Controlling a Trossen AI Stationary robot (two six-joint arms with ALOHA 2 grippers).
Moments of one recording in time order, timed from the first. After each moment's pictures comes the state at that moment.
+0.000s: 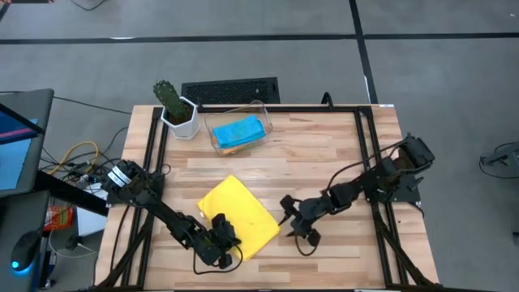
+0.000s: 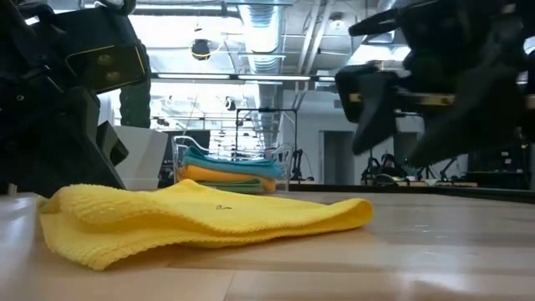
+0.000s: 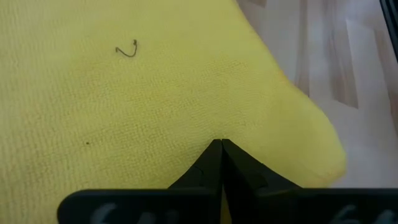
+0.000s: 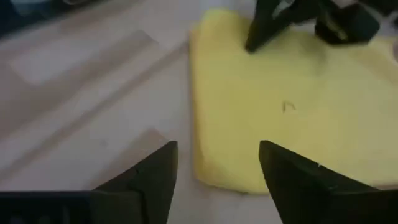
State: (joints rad) left arm -0.71 1.90 0.80 0.18 -0.48 -0.90; right arm 0.40 1.69 0.67 0.36 -0.08 -0.40
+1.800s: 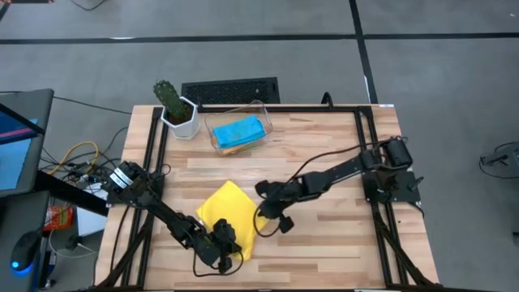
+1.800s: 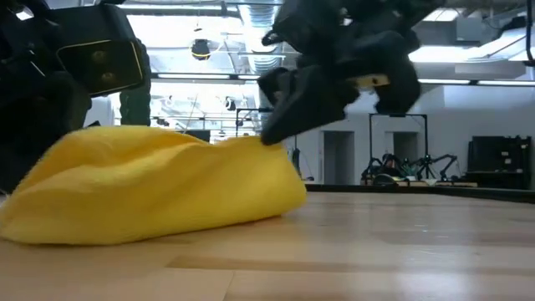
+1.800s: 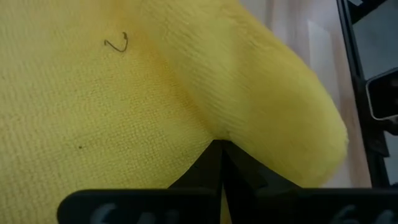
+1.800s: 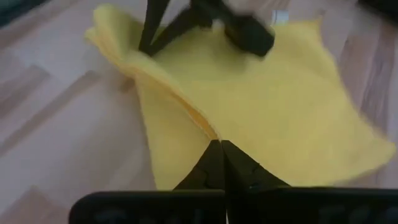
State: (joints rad) left arm -0.71 1.91 0.80 0.35 -0.40 -0.93; right arm 0.22 1.86 1.09 0.01 -0.16 -0.42
